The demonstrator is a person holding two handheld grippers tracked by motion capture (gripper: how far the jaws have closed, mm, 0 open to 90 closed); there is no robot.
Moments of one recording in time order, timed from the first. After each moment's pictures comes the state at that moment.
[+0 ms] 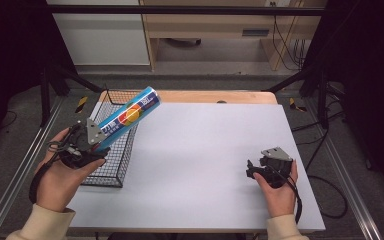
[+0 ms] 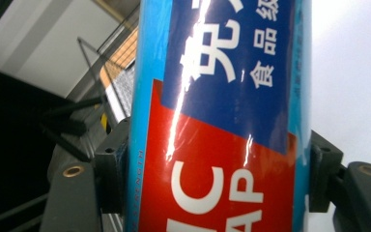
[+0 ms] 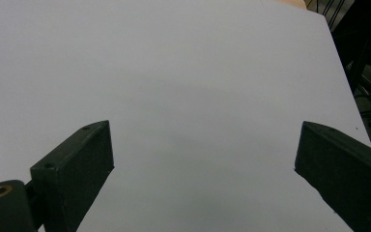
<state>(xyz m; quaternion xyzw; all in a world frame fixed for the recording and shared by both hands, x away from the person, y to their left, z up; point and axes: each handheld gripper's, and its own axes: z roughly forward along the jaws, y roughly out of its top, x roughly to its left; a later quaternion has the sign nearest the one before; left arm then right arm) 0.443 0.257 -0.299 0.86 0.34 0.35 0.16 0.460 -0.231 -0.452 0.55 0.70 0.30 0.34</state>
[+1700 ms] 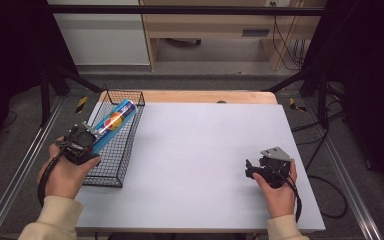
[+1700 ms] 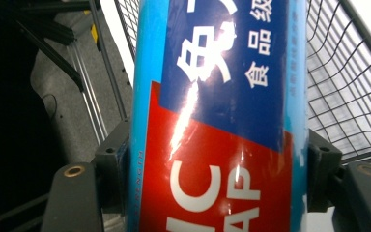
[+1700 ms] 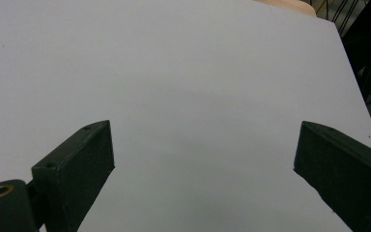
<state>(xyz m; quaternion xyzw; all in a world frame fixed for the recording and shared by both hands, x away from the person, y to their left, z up) 0.481 0.283 -0.349 0.84 0.46 0.28 0.05 0.459 -0.229 -0.450 0.54 0.71 0.31 0.34</state>
